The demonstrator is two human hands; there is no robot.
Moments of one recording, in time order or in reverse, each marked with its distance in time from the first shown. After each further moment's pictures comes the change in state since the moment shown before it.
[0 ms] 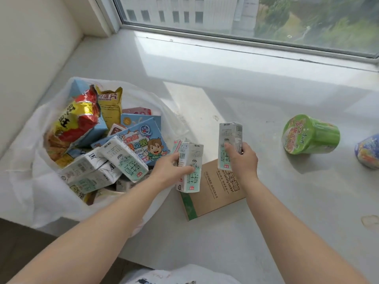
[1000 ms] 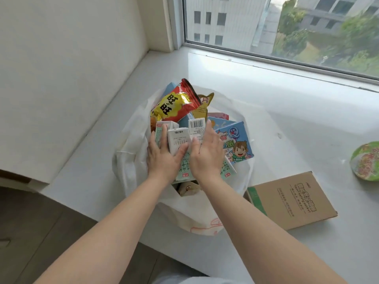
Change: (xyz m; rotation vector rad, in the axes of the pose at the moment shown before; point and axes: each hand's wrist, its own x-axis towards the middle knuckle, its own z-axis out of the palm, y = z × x) left_hand -0.022 -0.119 -0.192 0.179 0.619 0.140; right_hand -0.131 -0.102 0.274 -0.386 -0.059 -0.481
